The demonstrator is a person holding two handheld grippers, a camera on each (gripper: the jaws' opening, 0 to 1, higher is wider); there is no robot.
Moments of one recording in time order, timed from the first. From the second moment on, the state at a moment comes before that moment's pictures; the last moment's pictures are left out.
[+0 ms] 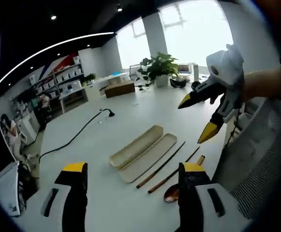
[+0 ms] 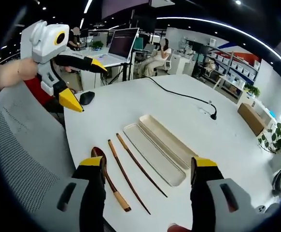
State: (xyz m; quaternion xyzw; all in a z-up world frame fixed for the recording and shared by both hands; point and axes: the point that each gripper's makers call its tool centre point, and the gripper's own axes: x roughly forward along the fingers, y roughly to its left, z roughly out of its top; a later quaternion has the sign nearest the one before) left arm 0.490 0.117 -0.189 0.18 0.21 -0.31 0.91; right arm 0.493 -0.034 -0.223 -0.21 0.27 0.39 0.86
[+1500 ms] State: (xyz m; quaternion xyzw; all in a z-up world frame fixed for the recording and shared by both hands) left arm 0.435 0.106 -0.256 0.22 0.38 -0.40 0.81; right arm 0.469 -0.002 -0.305 -0.28 0.39 0.50 0.72
